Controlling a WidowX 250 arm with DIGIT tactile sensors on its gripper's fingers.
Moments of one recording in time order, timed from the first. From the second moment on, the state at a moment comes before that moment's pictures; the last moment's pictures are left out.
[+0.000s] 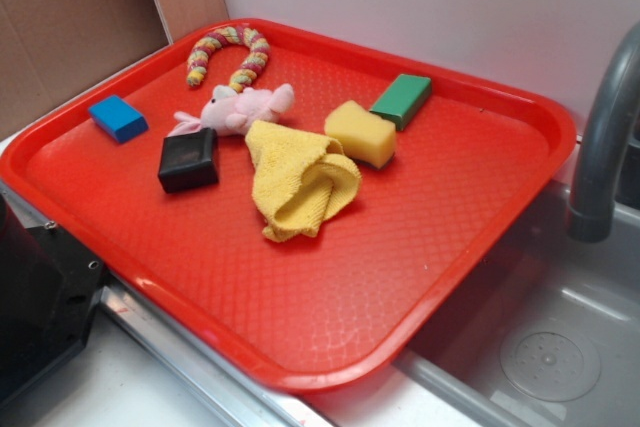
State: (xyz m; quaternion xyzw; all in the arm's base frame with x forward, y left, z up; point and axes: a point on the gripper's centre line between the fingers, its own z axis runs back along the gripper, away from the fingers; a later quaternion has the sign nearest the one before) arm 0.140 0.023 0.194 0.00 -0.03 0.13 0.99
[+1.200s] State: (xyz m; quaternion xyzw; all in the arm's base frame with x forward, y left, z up) arm 0.191 0.143 0.061 0.03 -0.07 0.55 0.83
